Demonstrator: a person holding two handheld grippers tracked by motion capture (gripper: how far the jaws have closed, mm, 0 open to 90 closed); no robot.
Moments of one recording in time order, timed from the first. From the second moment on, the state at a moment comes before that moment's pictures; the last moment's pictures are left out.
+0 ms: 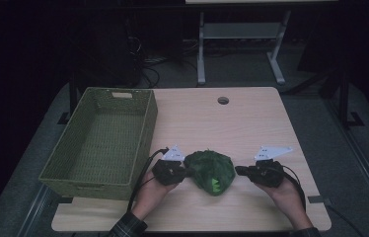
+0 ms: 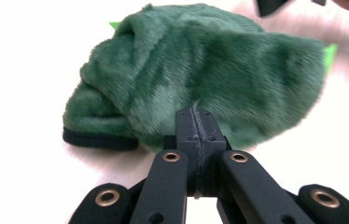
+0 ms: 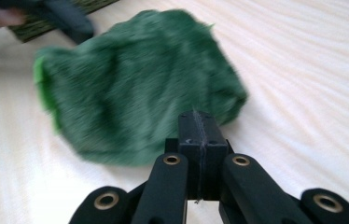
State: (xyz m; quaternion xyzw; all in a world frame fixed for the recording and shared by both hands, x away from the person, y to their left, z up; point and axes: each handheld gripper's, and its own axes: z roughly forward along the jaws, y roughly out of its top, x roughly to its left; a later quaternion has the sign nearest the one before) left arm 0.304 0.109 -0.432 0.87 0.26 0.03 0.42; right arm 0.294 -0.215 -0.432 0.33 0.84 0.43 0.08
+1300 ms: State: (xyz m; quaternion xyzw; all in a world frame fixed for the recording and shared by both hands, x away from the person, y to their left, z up) left arm 0.275 0.062 -0.458 0.90 0.21 0.00 0.39; right arm 0.378 -0.157 -0.450 0.32 0.86 0.39 0.06
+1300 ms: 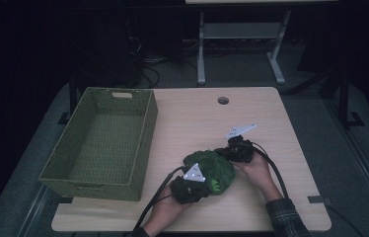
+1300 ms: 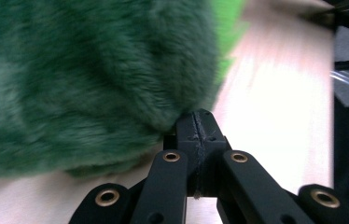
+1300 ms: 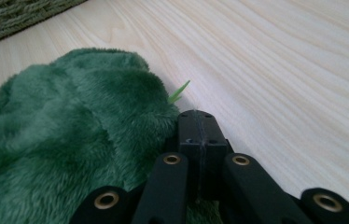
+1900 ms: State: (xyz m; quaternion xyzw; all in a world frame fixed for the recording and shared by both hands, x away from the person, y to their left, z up) left arm 0.306 0.070 -0.461 0.90 0.23 0.02 0.37; right arm 0.355 -0.187 -0.450 0.35 0.86 0.37 0.06
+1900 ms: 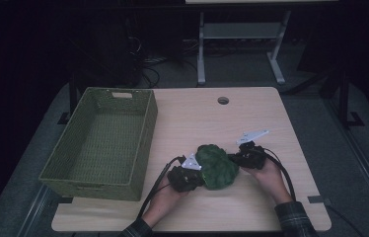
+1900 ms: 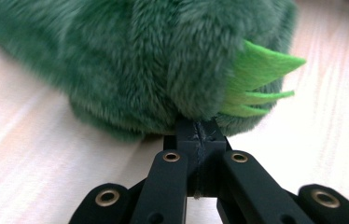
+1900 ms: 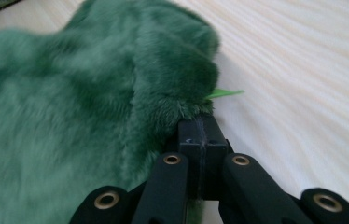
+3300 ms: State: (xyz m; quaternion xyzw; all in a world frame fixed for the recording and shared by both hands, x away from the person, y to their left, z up) left arm 0.334 0.079 -0.436 0.92 0.18 0.04 0.35; right arm 0.294 -0.270 -0.480 0.43 0.82 0.35 0.16
